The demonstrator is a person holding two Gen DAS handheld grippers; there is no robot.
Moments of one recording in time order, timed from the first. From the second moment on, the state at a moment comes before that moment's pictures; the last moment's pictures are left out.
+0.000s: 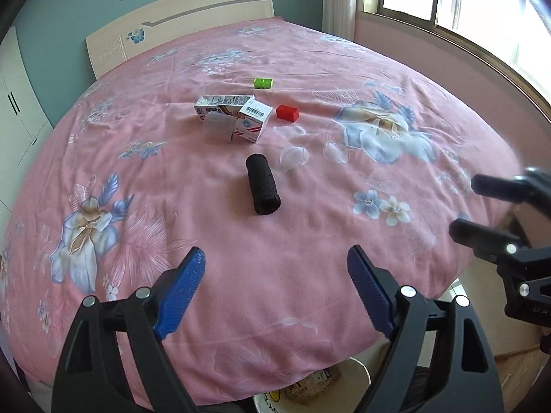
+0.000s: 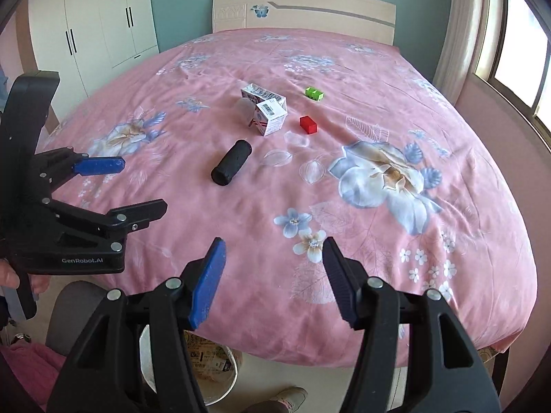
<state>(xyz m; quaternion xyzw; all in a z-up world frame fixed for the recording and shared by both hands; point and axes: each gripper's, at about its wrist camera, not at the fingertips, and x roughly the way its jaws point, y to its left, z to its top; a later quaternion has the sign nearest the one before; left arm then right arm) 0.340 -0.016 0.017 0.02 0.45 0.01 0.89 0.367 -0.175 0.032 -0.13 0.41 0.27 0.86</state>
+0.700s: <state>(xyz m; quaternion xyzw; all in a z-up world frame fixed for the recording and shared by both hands) 0.466 0.012 -0.051 -0.02 0.50 0.07 0.86 0.562 -0.115 -0.042 -0.15 0.43 0.30 0.84</state>
